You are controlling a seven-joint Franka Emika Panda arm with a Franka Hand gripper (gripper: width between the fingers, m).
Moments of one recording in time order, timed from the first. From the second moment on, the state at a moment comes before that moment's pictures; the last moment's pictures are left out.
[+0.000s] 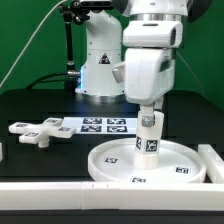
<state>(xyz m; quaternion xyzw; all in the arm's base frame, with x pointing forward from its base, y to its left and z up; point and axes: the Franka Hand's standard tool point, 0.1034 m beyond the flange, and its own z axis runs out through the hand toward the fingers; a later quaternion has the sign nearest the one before) 0.559 0.045 0.081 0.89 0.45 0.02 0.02</state>
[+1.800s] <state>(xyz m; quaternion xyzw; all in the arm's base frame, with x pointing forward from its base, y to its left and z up) 0.555 0.035 0.080 0.95 -0.29 0.05 -0.06</state>
